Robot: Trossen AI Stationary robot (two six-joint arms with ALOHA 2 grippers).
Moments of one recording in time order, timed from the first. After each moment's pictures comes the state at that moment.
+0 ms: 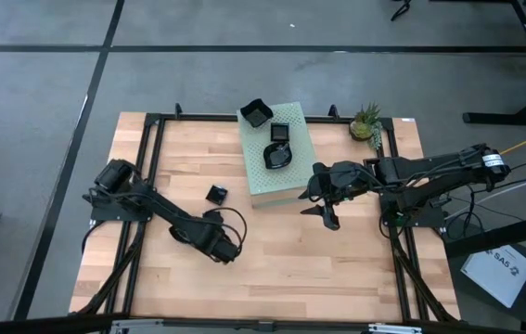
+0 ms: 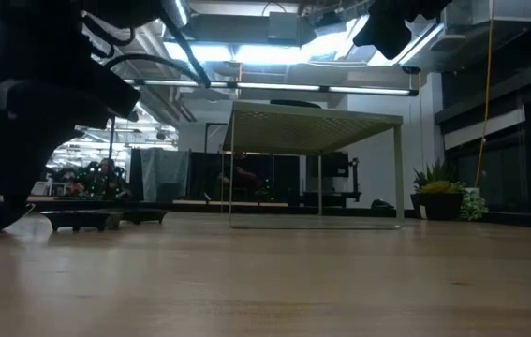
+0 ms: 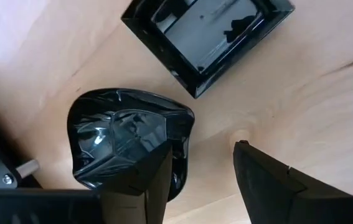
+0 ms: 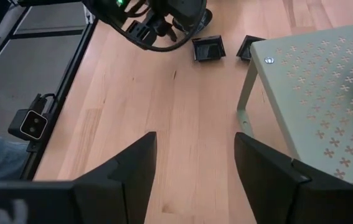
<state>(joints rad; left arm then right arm) -0.46 1.83 1.18 -1.15 -0.08 -1.43 0.12 1.17 0.99 -0.43 -0.05 0.12</state>
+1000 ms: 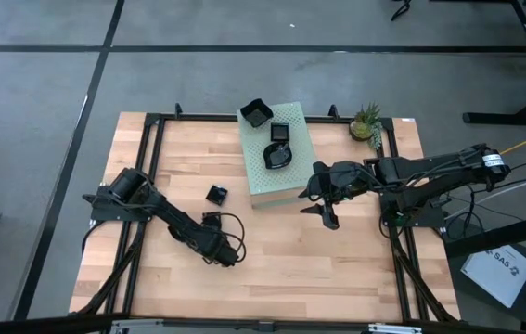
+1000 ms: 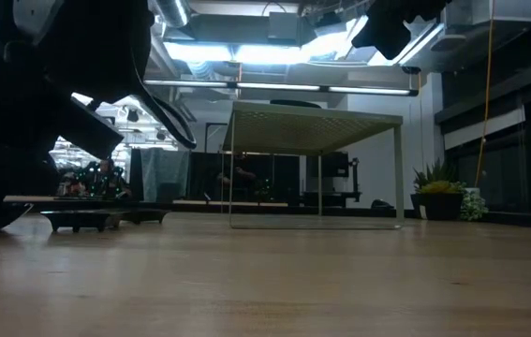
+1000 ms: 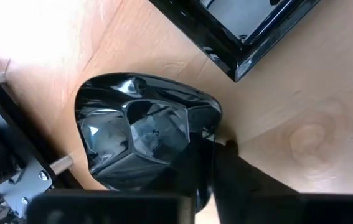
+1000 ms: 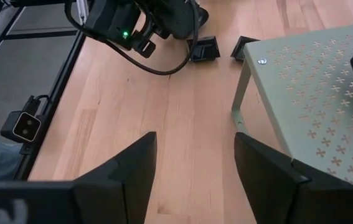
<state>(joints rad) -0.48 1.96 1.18 -1.22 -0.03 -1.34 0.12 1.17 0.99 -0.43 -0.03 0.12</state>
